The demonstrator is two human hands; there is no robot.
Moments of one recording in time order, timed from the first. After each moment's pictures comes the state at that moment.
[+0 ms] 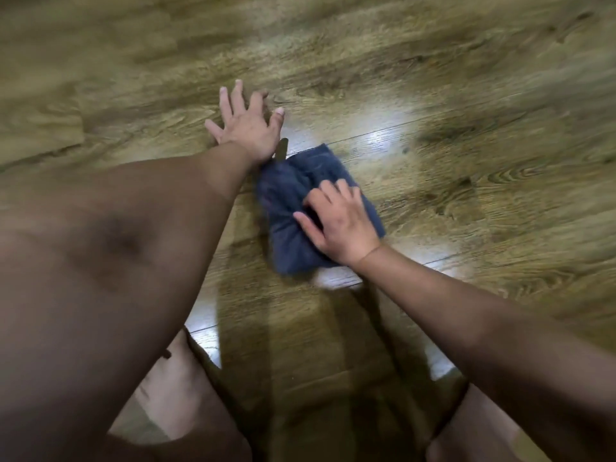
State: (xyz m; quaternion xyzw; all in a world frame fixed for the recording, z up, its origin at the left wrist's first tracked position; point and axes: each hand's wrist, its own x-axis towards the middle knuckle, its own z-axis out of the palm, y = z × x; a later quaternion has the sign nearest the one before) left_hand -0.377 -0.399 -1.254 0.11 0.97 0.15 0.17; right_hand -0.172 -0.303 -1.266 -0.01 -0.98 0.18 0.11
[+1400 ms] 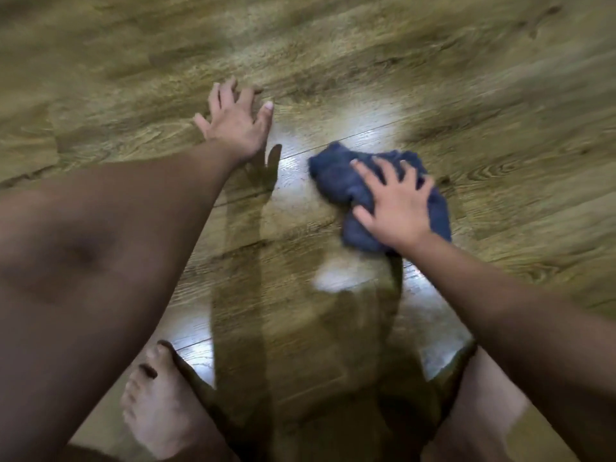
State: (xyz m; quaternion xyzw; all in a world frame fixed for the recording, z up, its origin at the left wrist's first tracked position) left_hand -0.383 -0.374 -1.244 0.17 0.96 0.16 0.14; right_hand -0.148 -0.196 -1.272 -0.19 -0.98 0.02 -0.09
